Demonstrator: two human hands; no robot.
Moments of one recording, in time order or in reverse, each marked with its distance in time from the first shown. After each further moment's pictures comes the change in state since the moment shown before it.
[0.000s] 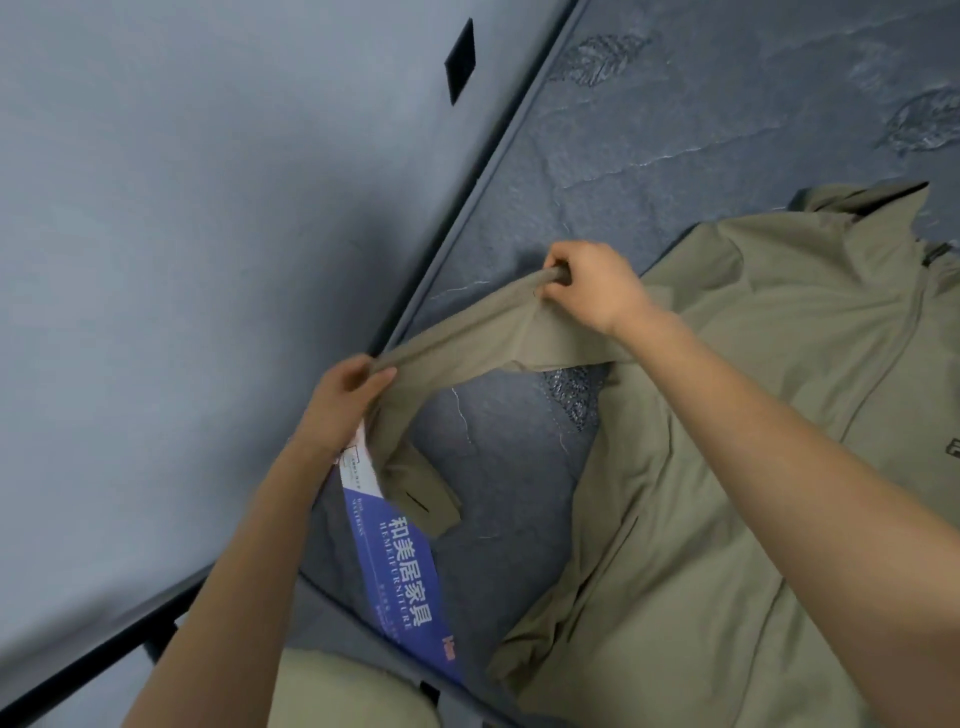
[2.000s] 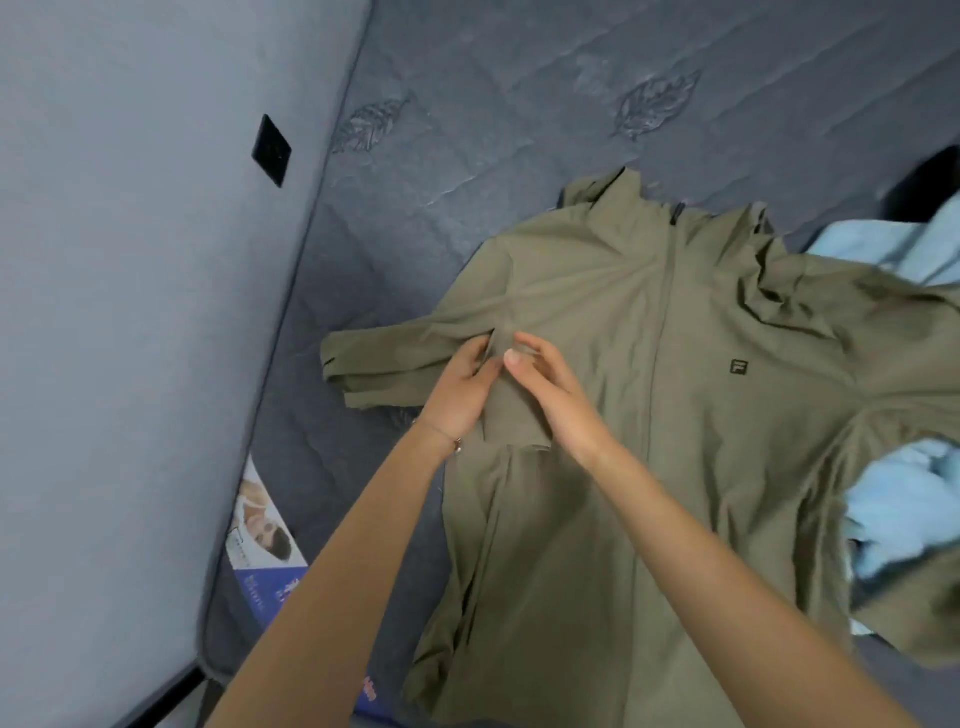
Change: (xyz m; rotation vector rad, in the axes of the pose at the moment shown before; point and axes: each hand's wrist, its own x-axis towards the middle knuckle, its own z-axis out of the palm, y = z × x) left_hand -0.020 0.142 0.270 -0.059 -0.441 0.034; right_hand -0.183 0.102 -0.032 1.311 0.212 0.388
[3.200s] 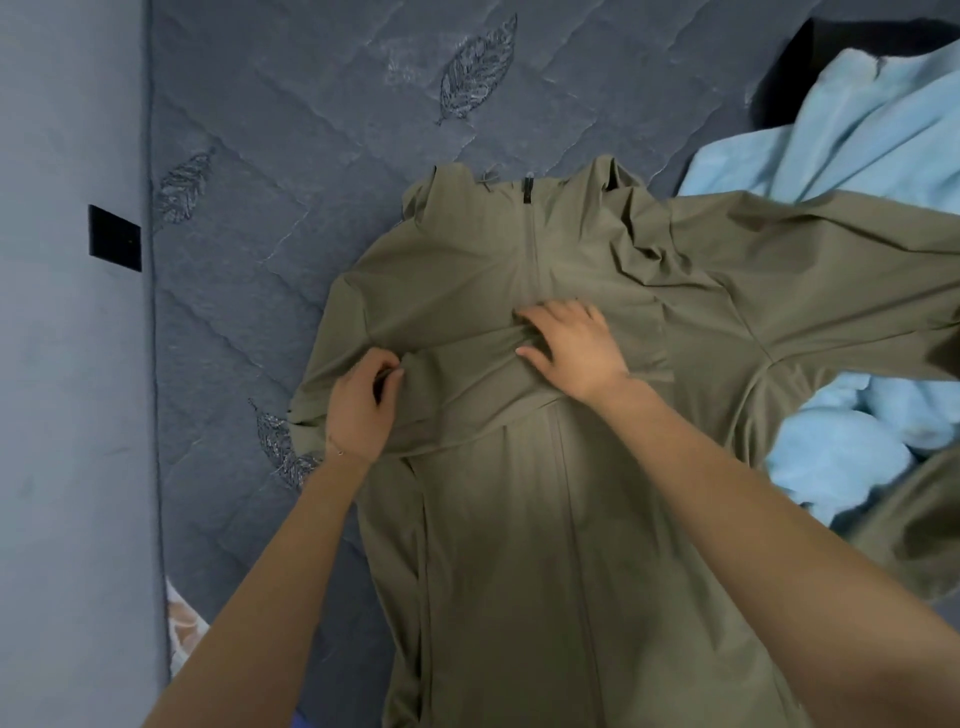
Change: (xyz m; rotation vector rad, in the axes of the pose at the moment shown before) left_hand 0.081 -0.021 0.031 0.850 0.150 0.508; right_hand 0.073 0.040 -0.188 -1.234 0.218 -0.301
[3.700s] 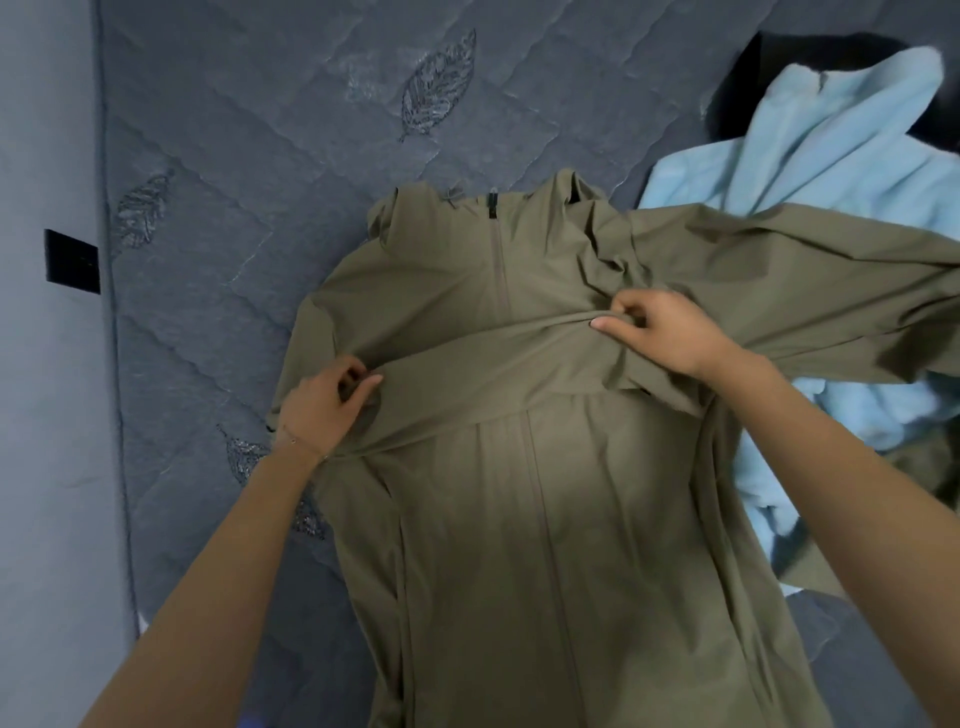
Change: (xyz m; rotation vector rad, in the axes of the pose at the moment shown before) left_hand 0.033 -0.010 -0.009 0.212 -0.187 -0.085; right_hand -0.028 0.084 -0.085 0.296 -0.074 0.235
